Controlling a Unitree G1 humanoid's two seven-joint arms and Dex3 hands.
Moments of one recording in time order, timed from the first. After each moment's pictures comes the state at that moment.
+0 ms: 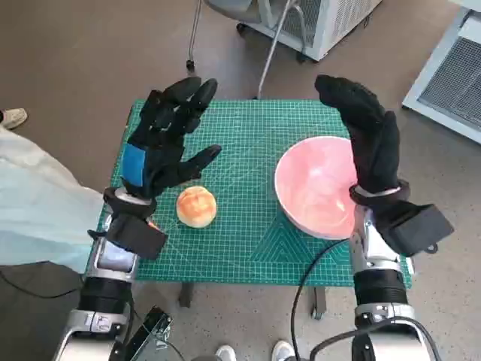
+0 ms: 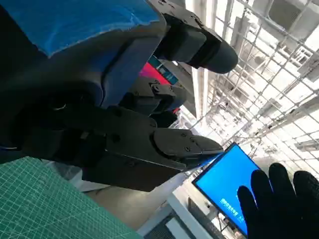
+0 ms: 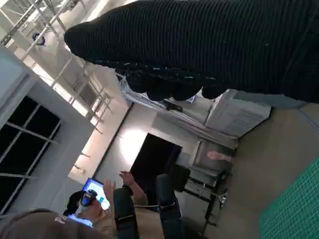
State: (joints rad) left arm -0.58 0.30 0.01 0.44 0.23 -0.62 0.05; right arm -0.77 -0.11 -0.15 0.75 0.20 -0.84 0.36
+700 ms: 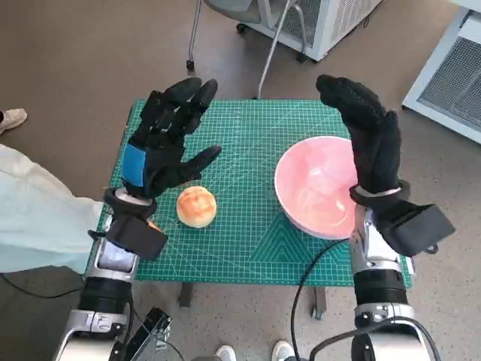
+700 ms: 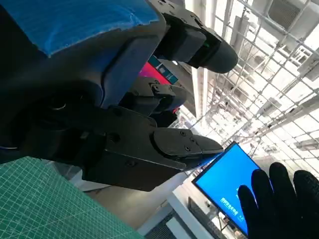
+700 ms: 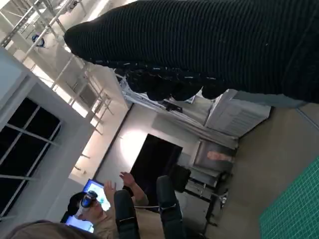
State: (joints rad) left arm -0.58 0.30 0.01 0.45 0.24 -0.63 0.05; right arm -0.77 -0.11 -0.15 0.75 0.20 -0.84 0.37
